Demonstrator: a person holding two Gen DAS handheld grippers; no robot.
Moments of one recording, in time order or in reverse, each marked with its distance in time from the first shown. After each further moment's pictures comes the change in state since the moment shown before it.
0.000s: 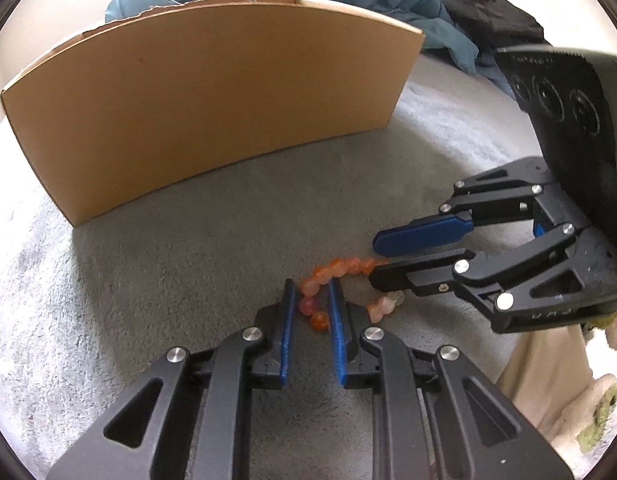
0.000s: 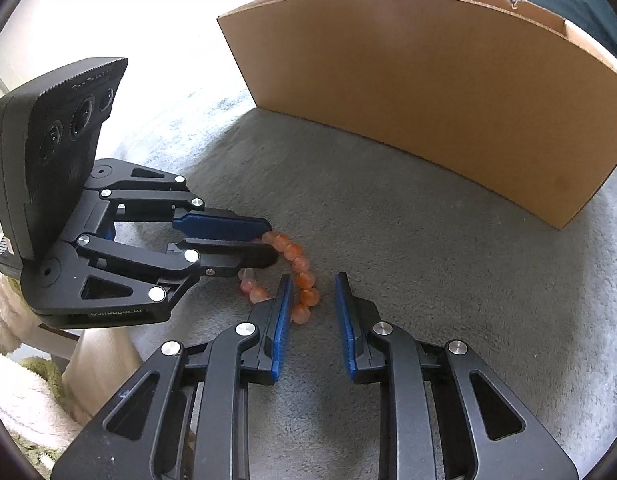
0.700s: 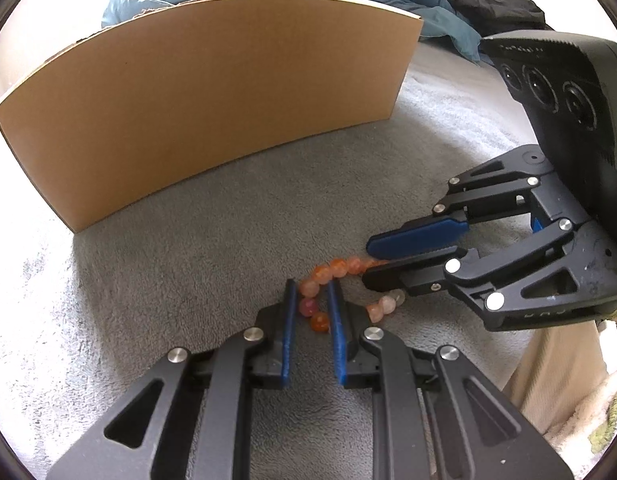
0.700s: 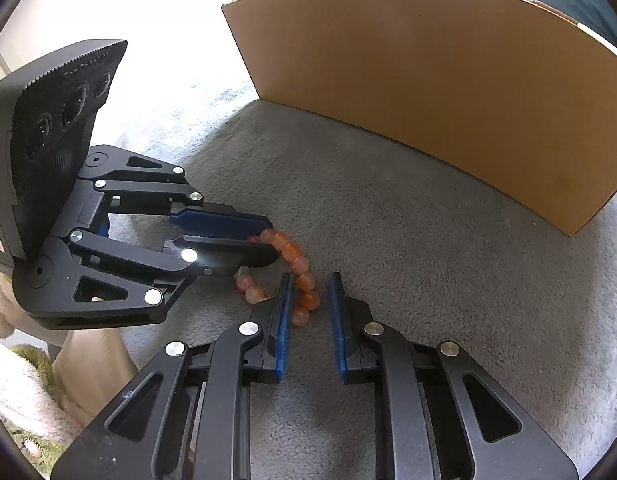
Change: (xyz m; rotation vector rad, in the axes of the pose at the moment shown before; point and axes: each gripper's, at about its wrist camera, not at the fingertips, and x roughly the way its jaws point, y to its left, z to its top) left arm 0.012 -0.013 0.013 0.029 0.007 0.043; right arm 0.007 0.003 -0.003 -0.039 -0.004 0.002
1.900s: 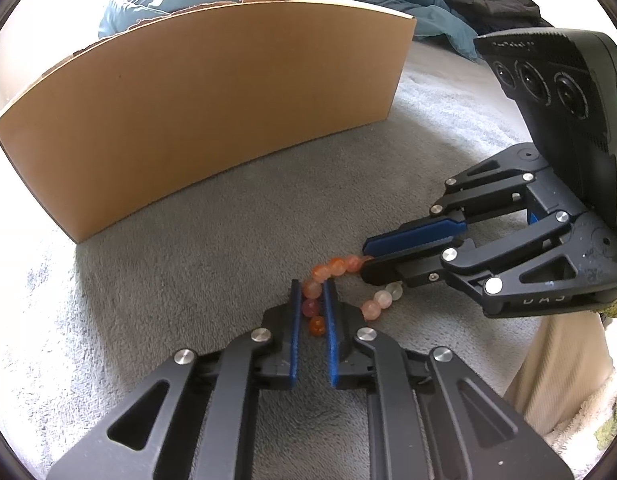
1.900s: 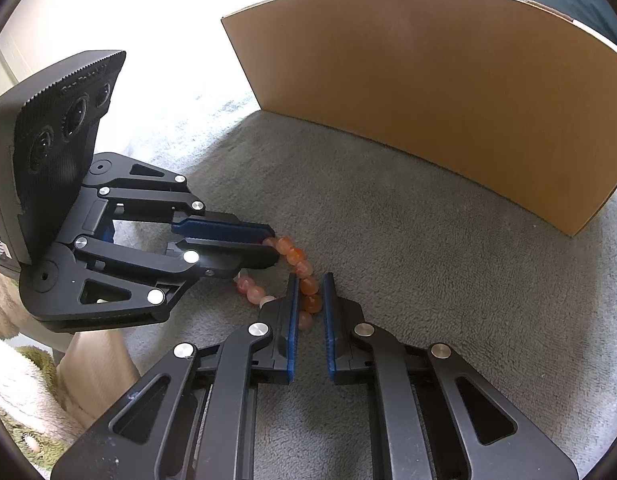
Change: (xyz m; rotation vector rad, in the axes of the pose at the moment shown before) left arm -0.001 -0.002 0.000 0.015 -0.016 0.018; right arm -0.004 -0.007 -0.004 -0.002 -0.038 0.038
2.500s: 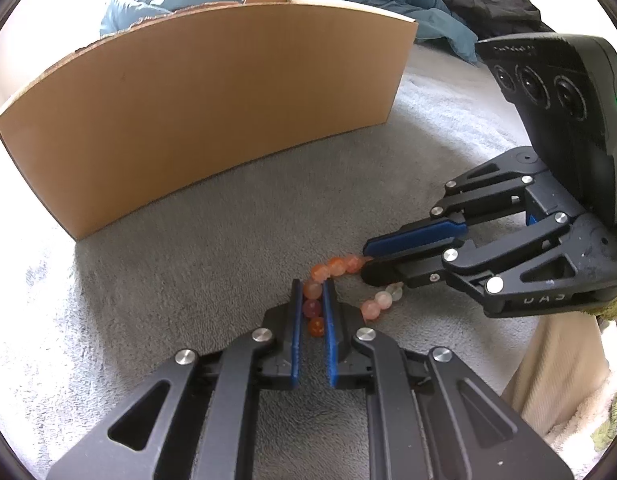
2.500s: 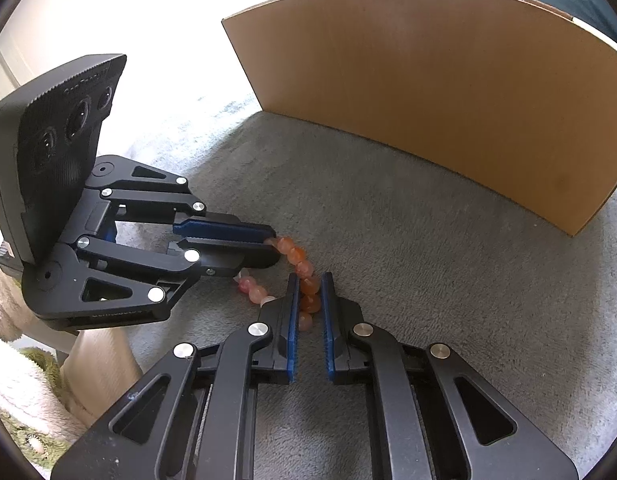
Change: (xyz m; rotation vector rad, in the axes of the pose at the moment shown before) left arm -0.002 0.005 -0.003 -0.016 0.001 -0.018; right arm -0.005 -0.002 0.000 0.002 0.004 0.011
